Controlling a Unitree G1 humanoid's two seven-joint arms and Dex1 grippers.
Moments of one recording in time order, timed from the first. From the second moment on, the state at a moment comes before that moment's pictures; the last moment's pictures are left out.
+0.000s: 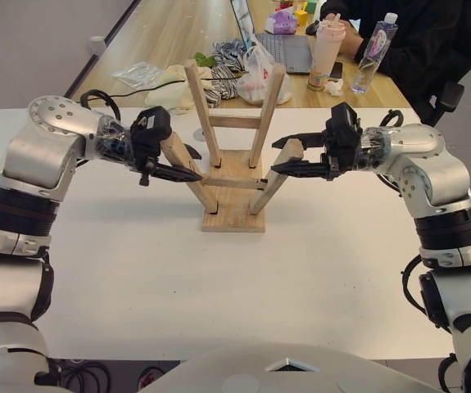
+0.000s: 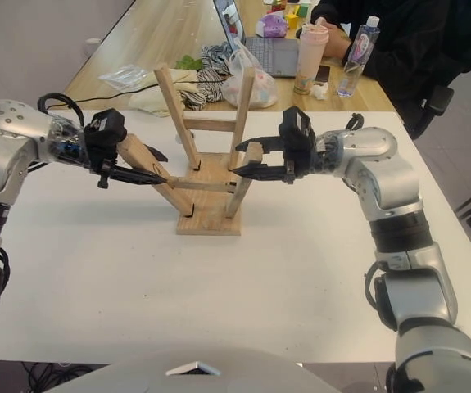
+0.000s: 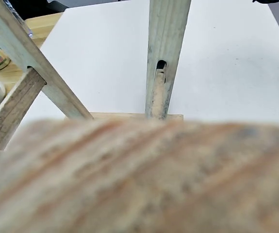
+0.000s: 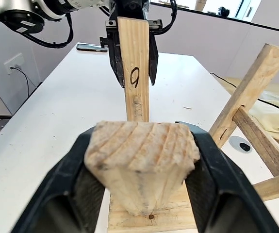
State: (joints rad) left arm -0.73 0.86 -0.32 0.17 -0.37 0.42 -1.37; right arm -0.65 -0.56 0.17 0.13 0.45 0.35 1.25
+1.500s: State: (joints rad) left arm -0.70 0.65 -0.31 0.10 -0.31 0.52 -1.15; right arm -0.80 -0.56 0.45 -0.13 -0.39 0.14 0.67
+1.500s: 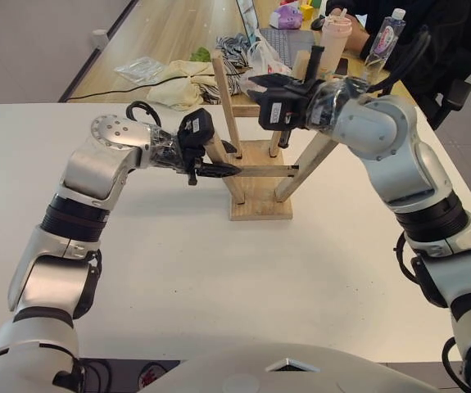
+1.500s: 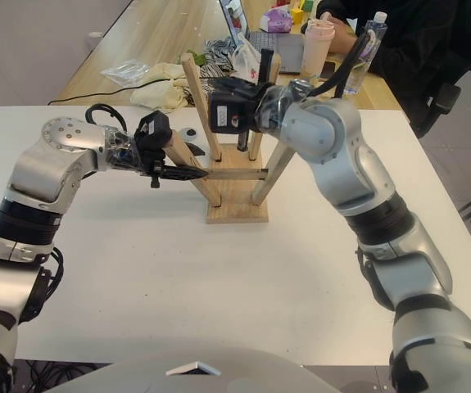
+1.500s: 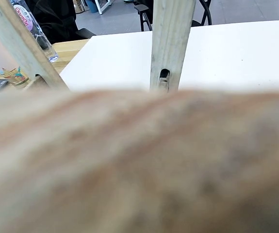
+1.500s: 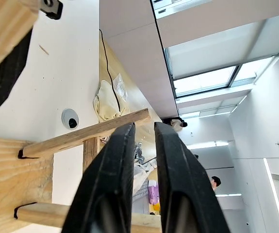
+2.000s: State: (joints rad) left arm -0.80 0.60 -0.39 0.11 -0.25 0.56 -1.15; right arm -0.64 -0.52 0.56 -0.10 -0.46 0.28 0.86
